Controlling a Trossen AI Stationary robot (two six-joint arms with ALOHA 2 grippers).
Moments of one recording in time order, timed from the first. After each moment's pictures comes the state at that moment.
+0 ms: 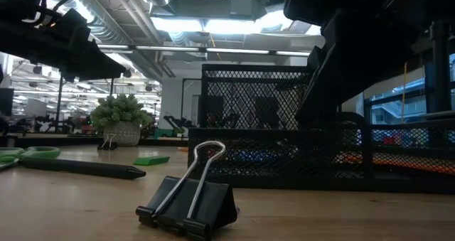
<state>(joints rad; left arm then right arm) -0.02 0.15 0.05 -0.08 -0.70 -0.20 0.51 1.81 1.01 -0.07 0.17 0.52</state>
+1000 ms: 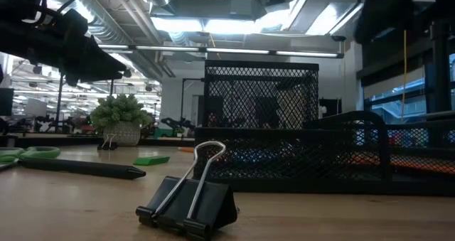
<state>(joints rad) -0.02 0.16 0.05 -0.08 -0.61 -0.30 0.49 1.31 1.08 -0.90 0.39 1.10</state>
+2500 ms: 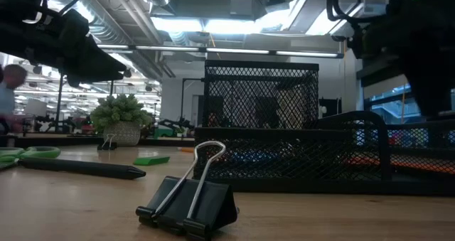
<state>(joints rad) -0.02 0.17 0.05 -0.08 -0.55 -0.30 0.43 1.60 1.07 -1.12 0.06 1.41</state>
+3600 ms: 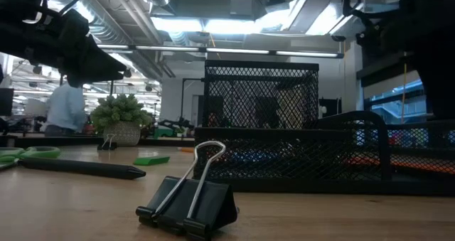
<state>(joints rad) -0.02 0.17 0.05 -0.08 -0.54 -0.30 0.48 1.60 1.07 -1.14 0.06 1.41</state>
